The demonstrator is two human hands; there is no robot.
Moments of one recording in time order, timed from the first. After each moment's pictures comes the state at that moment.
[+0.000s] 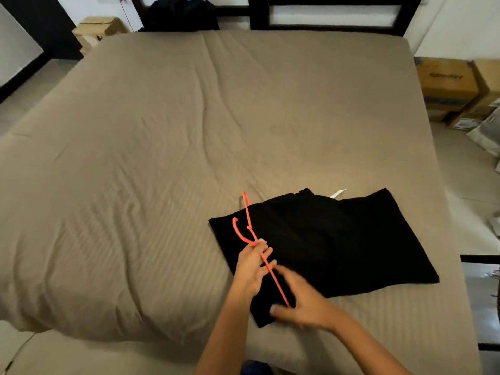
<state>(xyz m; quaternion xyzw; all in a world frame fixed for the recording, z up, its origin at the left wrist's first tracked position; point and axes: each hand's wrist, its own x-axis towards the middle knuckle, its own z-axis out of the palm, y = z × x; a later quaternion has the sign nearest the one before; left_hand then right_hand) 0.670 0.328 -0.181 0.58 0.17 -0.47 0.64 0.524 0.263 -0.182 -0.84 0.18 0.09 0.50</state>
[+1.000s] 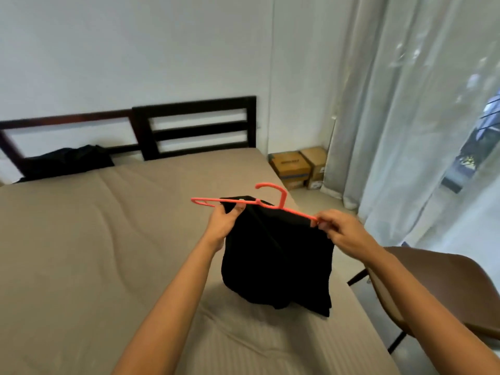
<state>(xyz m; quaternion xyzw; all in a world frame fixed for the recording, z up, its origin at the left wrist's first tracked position) 0.685 0.138 0.077 0.60 -0.39 -0.41 0.55 0.404 0.109 0.107 -0.84 0.41 -0.25 0.26</state>
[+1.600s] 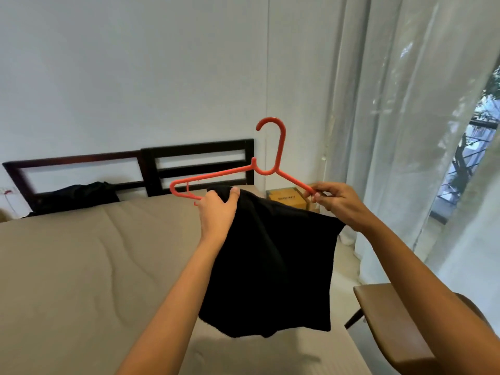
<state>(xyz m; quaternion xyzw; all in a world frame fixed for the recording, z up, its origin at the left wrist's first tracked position) 0.637 0.168 0.231 0.72 -0.42 -0.10 0.54 0.396 0.099 0.254 -0.78 0.37 -0.37 0.34</state>
